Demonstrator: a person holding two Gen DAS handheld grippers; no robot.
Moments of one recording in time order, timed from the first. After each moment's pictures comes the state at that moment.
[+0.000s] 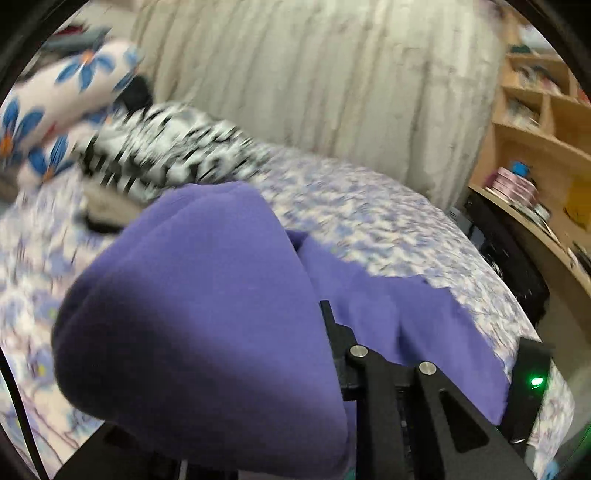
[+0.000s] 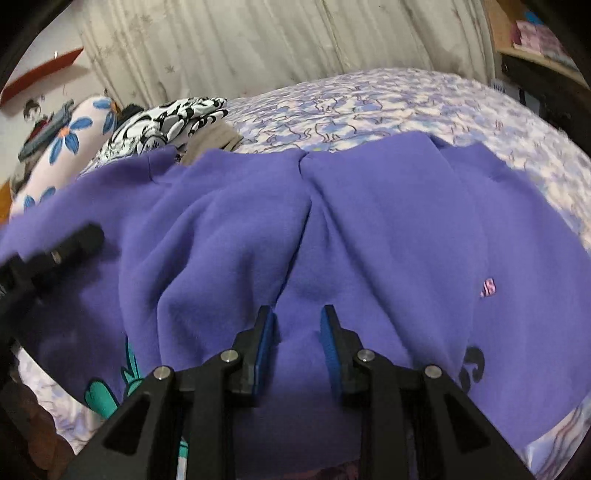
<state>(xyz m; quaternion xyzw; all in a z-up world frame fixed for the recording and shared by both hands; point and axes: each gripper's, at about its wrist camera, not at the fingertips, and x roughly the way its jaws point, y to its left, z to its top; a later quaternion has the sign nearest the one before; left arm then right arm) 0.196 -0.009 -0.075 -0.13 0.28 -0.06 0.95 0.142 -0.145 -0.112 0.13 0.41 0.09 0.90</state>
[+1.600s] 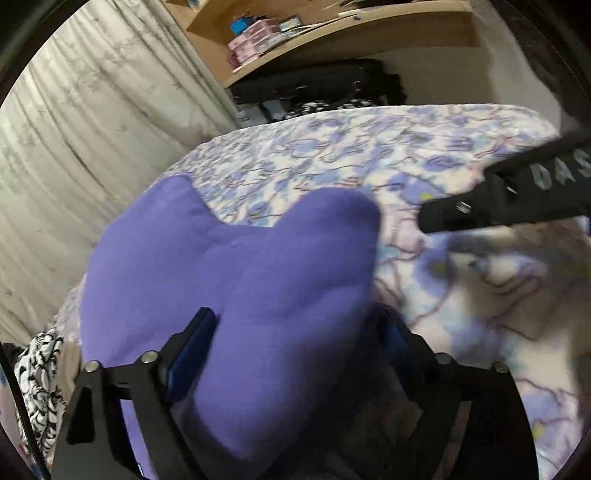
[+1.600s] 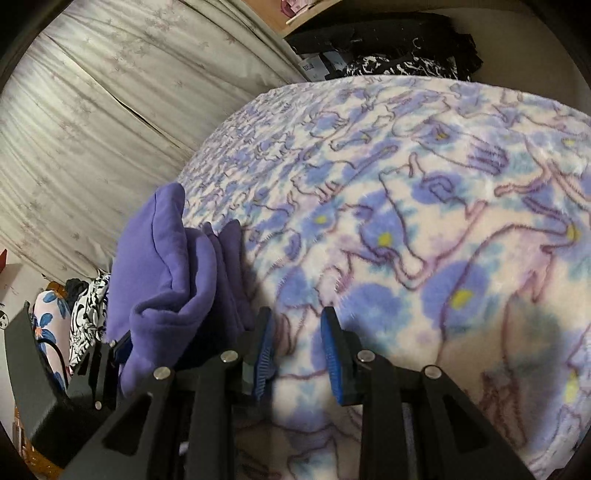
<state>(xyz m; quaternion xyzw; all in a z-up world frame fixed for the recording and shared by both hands) 0.124 -0.362 -0.109 0.33 0.27 -0.32 0.84 0.015 -0.431 -0.084 0.37 0.34 -0.09 0.86</state>
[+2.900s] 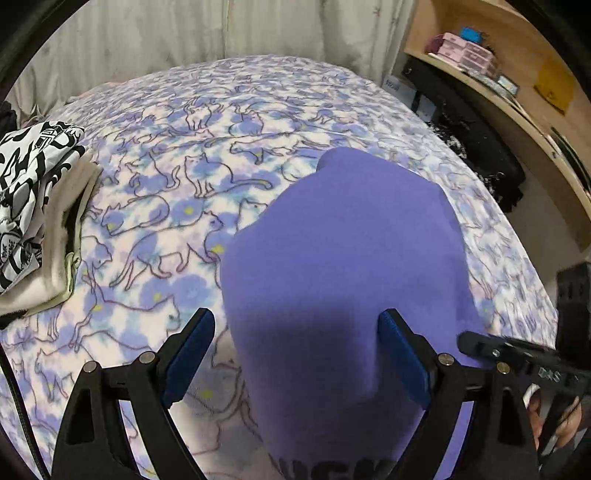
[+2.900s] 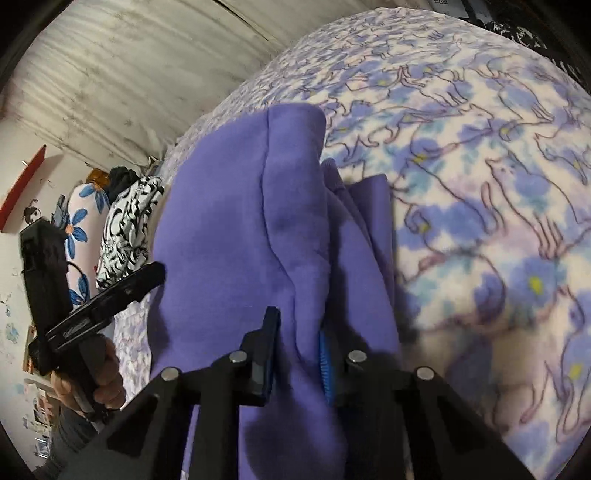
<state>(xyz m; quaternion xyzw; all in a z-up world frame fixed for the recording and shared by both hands) 0.335 -0.188 -0.064 0.00 0.49 -0.19 0.85 0.174 -0.383 -0.075 0.30 0.46 0.13 0.83</state>
